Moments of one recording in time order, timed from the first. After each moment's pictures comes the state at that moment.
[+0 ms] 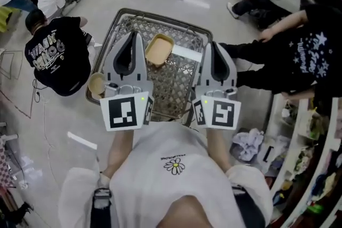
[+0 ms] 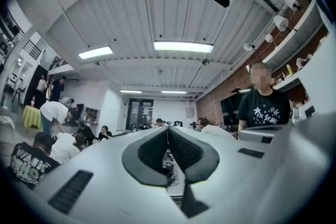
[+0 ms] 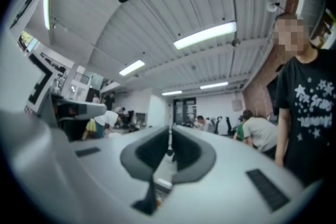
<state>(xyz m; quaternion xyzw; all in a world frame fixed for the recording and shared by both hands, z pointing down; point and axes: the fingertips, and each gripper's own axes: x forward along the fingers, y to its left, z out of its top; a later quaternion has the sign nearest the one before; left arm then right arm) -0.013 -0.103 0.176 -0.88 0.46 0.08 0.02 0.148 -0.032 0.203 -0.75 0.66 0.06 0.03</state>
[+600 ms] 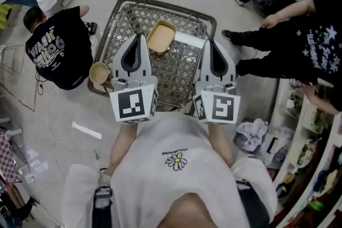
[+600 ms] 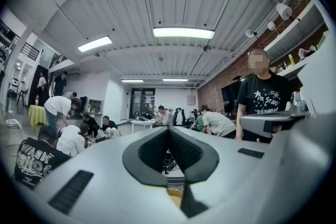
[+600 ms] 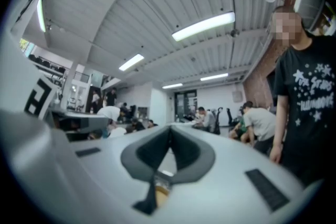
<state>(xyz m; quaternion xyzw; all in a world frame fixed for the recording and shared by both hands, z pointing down) -0.013 -0.089 0.248 -0.88 0.47 0.02 0.00 0.142 -0.017 0.250 -0.74 0.67 0.02 0.02</state>
